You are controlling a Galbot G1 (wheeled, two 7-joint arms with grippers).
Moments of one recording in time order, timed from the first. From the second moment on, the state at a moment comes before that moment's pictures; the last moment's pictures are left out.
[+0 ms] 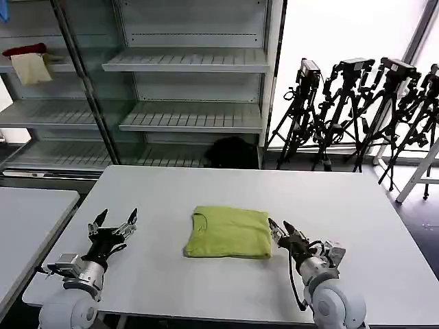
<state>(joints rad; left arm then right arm) 1.35 -1.20 -0.66 -1.98 -0.46 0.24 0.00 -1.26 1.34 0.47 2.10 0.68 -0.58 0.22</state>
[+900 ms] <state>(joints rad) 1.33 -1.17 -0.64 -1.97 -0.51 0.22 0.00 -1.36 1.08 0.82 2.00 0.15 -0.30 0.01</state>
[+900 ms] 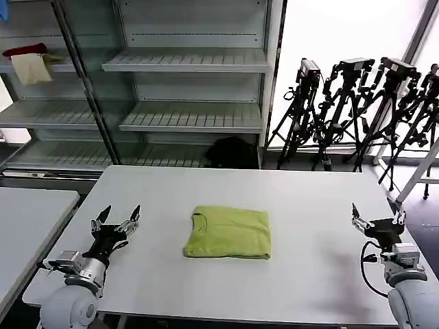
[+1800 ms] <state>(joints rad) 1.31 -1.10 -0.63 -1.90 -0.54 0.14 0.00 -1.47 1.10 0.92 2.04 0.23 -0.31 -0.01</state>
